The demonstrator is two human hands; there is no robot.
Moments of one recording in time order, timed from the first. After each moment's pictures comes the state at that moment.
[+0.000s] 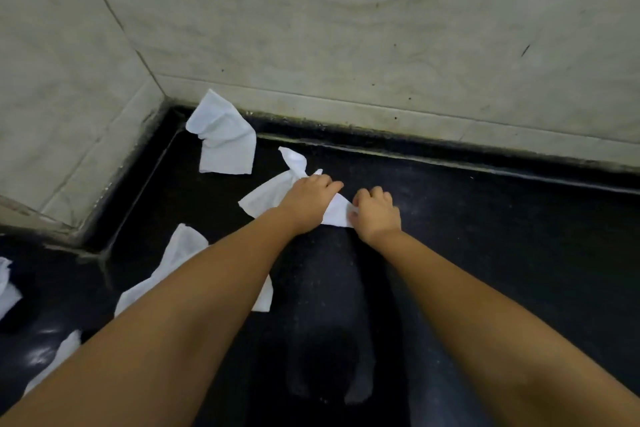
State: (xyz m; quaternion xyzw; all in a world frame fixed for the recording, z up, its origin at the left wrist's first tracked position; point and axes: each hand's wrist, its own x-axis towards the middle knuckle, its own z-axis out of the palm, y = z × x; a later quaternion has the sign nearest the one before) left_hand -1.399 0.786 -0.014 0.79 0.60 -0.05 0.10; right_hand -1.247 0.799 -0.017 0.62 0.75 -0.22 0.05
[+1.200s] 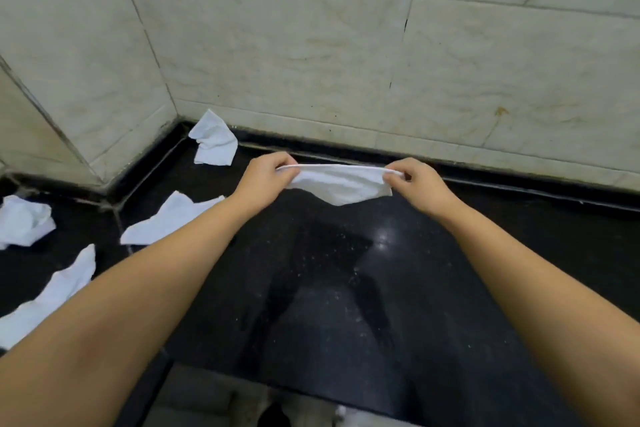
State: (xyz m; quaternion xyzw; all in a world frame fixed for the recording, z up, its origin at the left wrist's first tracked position) left_hand -1.293 0.620 0.142 0.61 0.68 0.36 0.20; right_hand -1.027 0.688 0.155 0.49 0.81 -0.26 -0.22
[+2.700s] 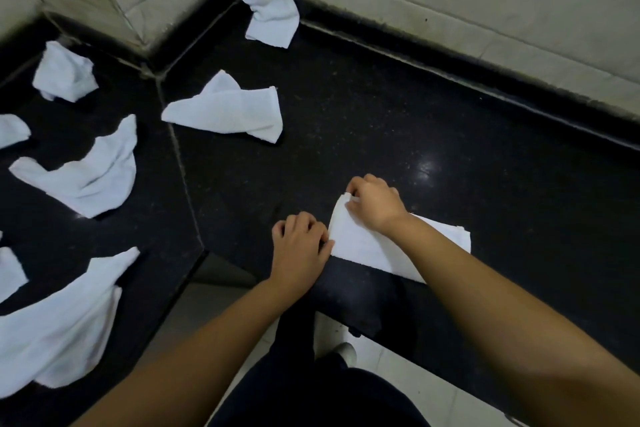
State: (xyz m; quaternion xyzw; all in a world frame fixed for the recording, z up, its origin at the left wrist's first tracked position) left_hand -1.231 0.465 -0.045 0.54 0.82 0.13 0.13; right_hand -1.144 0.617 -0.005 0.43 0.86 -0.25 0.10
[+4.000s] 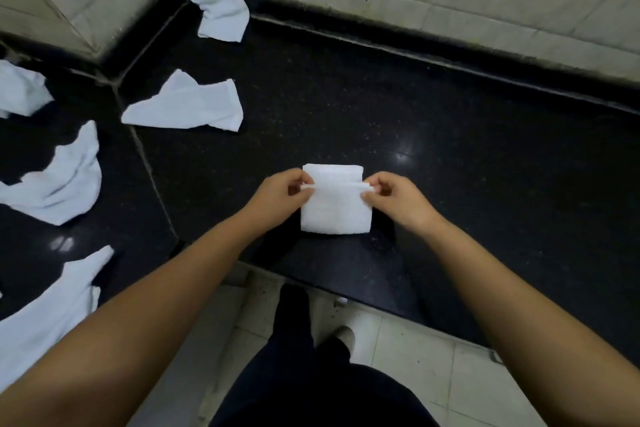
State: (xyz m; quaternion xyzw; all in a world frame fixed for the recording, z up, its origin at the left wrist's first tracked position) left_hand -1.249 0.501 0.008 0.52 0.71 0.29 0.38; right_hand -1.036 0.586 0.014 0.49 0.69 -0.52 -0.11
